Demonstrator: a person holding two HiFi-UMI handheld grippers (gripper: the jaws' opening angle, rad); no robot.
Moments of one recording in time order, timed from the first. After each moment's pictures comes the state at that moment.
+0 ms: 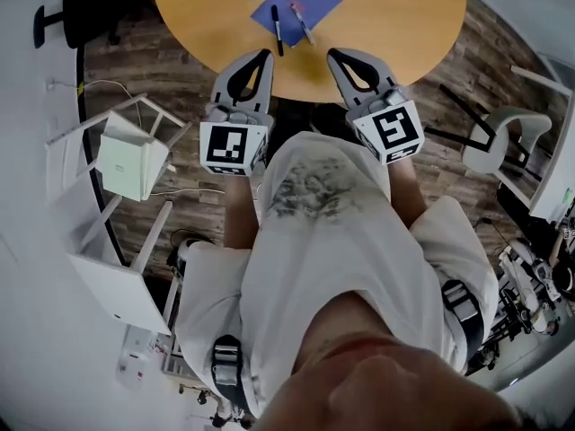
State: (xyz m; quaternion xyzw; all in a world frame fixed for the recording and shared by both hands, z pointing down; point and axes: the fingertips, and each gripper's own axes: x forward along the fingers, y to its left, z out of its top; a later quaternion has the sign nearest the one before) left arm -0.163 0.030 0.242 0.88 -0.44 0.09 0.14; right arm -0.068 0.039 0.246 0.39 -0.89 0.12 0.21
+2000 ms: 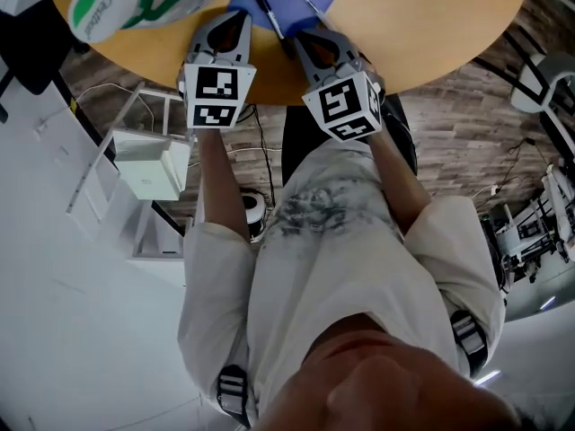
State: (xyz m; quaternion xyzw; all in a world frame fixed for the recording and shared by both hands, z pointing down) left arm -0.165 -0.067 0.527 0.87 -0.24 0.38 0.19; right arm -0.111 -0.002 0.515 0.42 -0.79 0.27 0.35
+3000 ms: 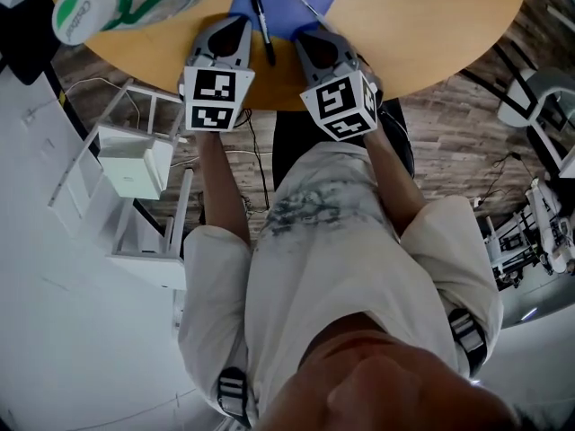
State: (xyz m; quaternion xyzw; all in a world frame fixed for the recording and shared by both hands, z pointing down) left arm -0.150 -0.053 0.533 0.86 -0.27 0.38 0.23; right arm -0.086 0.004 0.532 0.39 -0.80 0.27 0.38
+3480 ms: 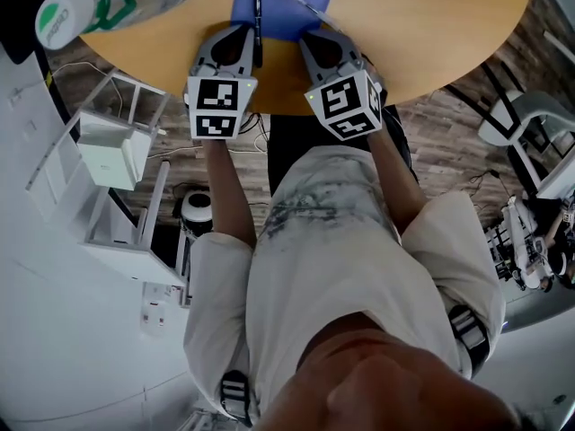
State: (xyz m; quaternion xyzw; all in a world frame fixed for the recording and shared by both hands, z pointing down) left arm -0.127 -0.033 0.533 0.83 -0.34 0.35 0.28; right arm -0.049 -0.001 0.531 0.33 -0.82 0.24 0.40
